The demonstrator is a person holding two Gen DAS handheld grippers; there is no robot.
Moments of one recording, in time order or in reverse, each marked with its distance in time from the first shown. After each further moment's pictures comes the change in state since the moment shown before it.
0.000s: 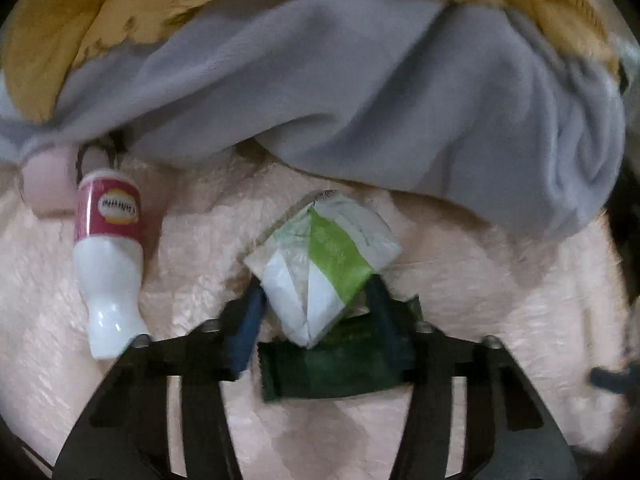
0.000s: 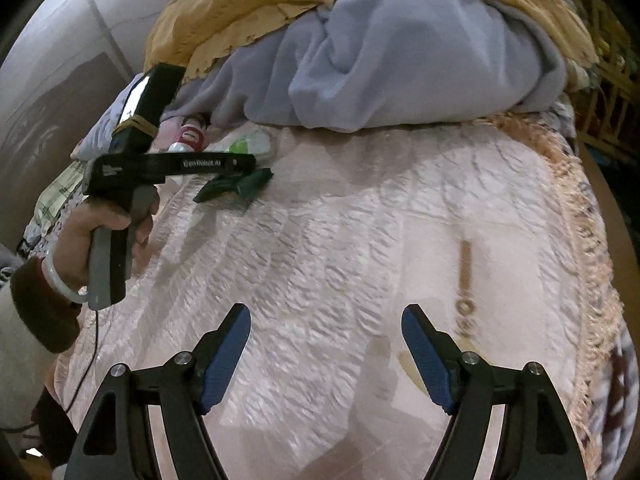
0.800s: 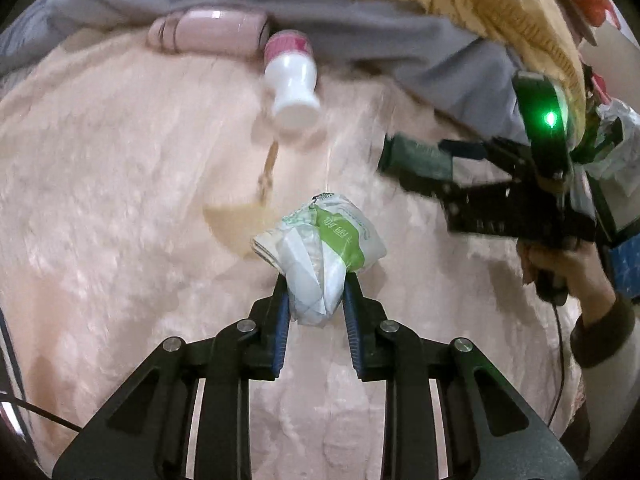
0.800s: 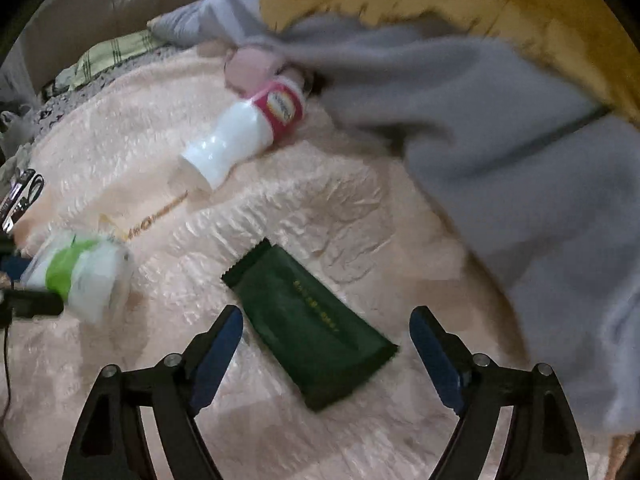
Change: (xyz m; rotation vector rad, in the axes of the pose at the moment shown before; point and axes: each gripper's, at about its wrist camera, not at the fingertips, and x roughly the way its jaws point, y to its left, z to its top) left arm -0.105 0.078 -0.150 -0.225 0.047 -0.042; right arm 0.145 0.113 0.105 -0.574 0.077 0.018
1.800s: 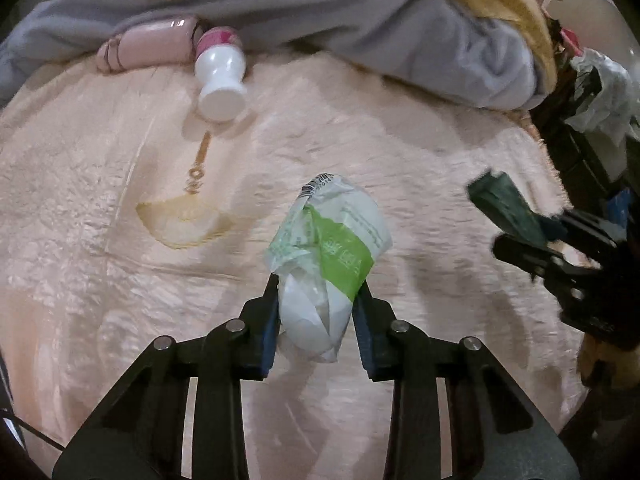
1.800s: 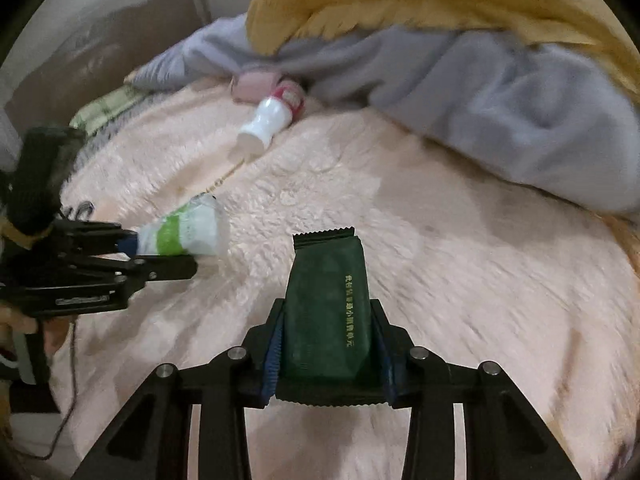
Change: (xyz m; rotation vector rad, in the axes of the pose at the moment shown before) left arm 0.000 -0.046 -0.018 0.149 -0.011 -0.027; right arm -0.119 0.030 -0.115 0.290 -0.090 0.024
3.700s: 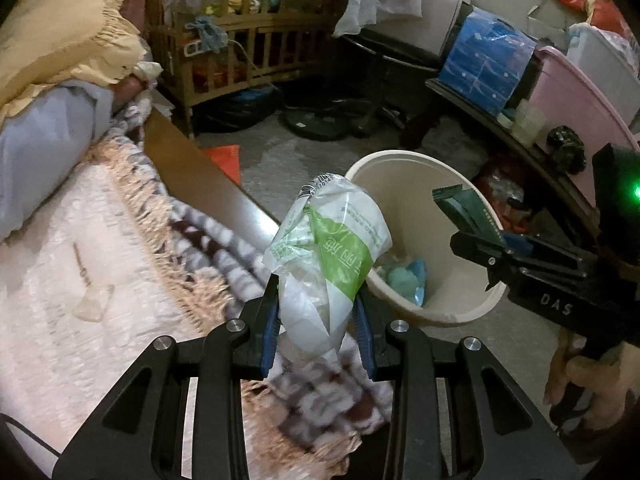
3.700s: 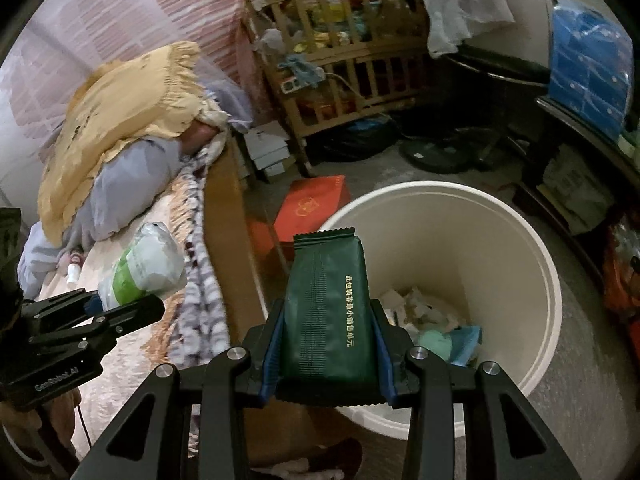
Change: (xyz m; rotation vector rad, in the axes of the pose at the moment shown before) left arm -0.009 -0.457 -0.059 0.583 -0.007 -0.321; right arm -0.313 -0.210 -0.294 0.756 -0.224 -0.458
